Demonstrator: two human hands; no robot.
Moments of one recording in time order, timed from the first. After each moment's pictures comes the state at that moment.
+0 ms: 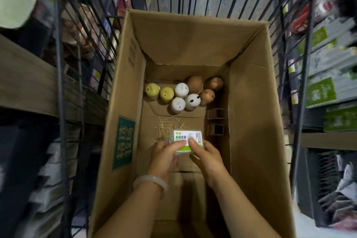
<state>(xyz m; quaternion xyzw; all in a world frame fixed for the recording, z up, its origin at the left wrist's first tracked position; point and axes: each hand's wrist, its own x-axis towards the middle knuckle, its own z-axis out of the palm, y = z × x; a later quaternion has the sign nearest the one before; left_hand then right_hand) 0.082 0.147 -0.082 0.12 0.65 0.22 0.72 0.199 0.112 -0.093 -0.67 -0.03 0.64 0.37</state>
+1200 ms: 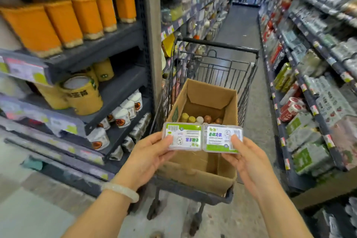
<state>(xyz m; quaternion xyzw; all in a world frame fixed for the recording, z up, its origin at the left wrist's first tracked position) -0.033 -0.158 0.210 0.31 0.41 0.49 0.70 0.192 -0.167 0.216 -0.49 -0.30 0.59 0.56</state>
